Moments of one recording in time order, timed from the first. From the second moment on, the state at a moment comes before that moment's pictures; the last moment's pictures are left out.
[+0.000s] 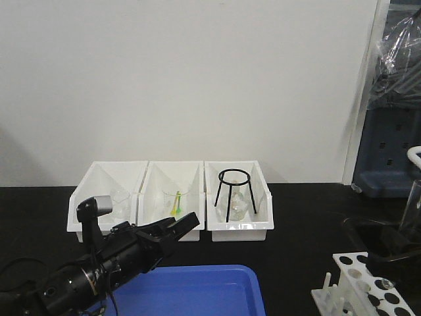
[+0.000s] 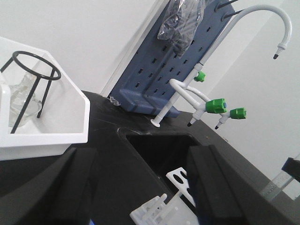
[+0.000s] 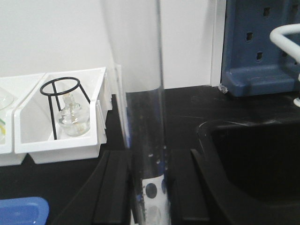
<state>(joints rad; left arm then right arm) -0.42 1.75 -0.86 0.53 -0.89 -1.00 0.07 1.16 -0.54 0.21 -0.35 -0.12</state>
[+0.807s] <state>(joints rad) -0.42 1.75 -0.86 0.53 -0.89 -1.00 0.07 1.46 -0.49 0.05 -0.64 0.01</state>
